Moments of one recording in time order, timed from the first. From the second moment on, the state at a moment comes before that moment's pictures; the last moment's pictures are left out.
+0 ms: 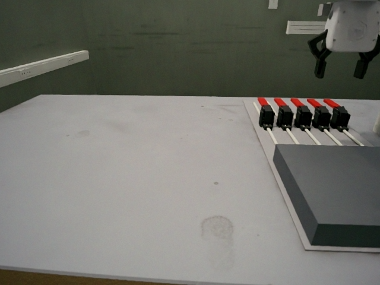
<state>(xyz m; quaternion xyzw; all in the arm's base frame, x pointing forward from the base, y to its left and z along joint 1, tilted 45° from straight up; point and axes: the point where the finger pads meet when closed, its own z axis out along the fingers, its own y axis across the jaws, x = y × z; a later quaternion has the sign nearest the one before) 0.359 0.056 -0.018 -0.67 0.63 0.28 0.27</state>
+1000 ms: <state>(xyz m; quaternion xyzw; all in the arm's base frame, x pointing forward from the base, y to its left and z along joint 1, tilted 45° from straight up) 0.359 0.059 -0.018 -0.68 0.63 0.27 0.27</state>
